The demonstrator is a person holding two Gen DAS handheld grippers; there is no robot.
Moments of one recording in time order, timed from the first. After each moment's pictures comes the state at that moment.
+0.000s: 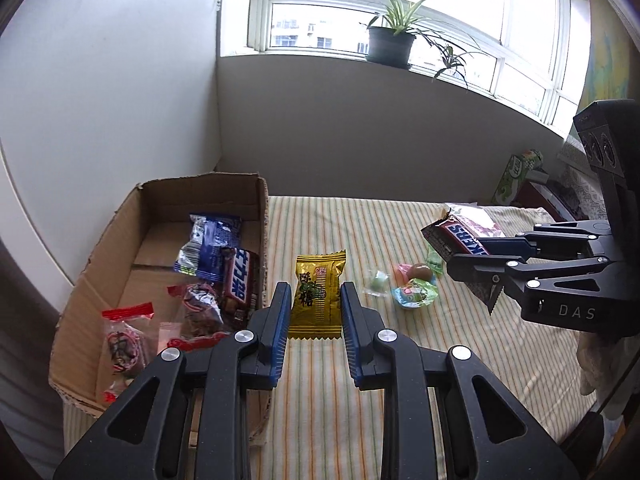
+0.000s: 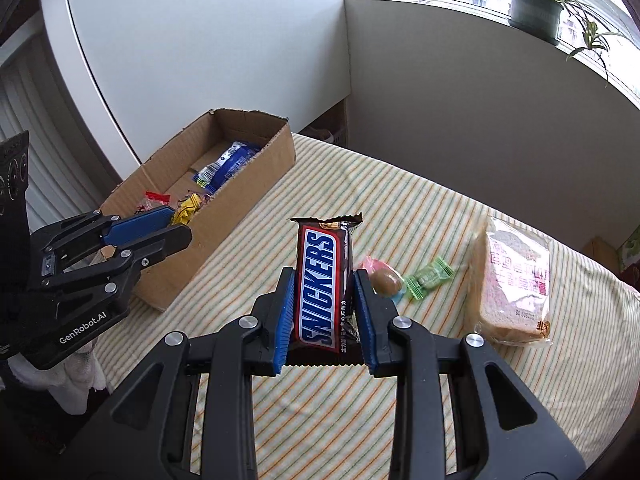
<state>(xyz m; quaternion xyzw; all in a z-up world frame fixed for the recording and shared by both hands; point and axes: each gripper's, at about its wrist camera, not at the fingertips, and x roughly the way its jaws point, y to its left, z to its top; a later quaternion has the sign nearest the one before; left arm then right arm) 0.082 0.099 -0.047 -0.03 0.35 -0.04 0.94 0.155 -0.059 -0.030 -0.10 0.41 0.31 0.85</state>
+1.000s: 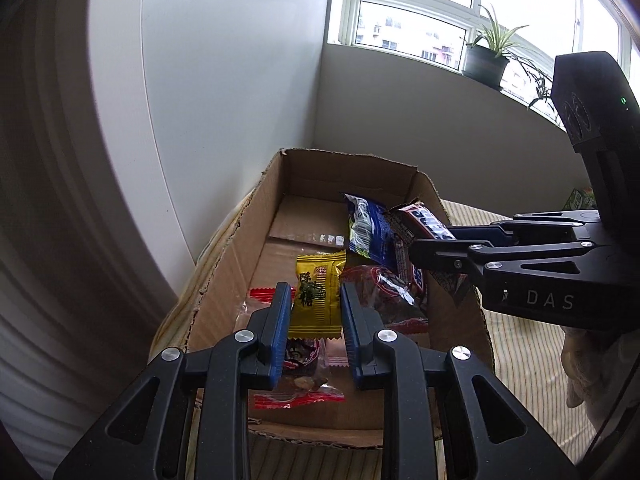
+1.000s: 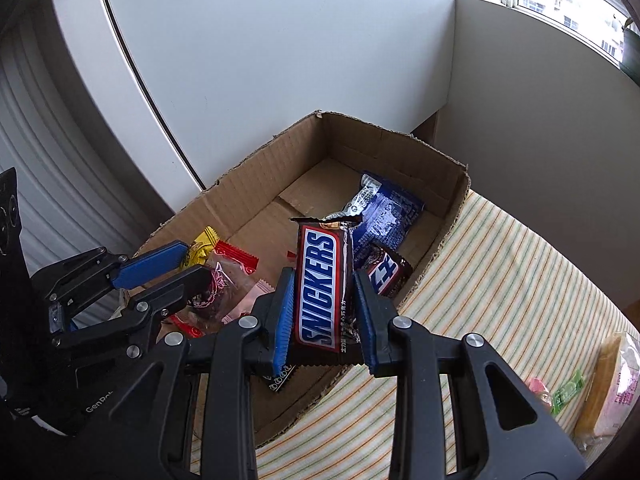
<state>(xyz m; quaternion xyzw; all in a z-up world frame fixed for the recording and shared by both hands) 0.071 0.211 -0.066 -0.07 0.36 0.06 0.93 0.176 0.108 -0.057 -0.12 0.42 0.39 0.81</state>
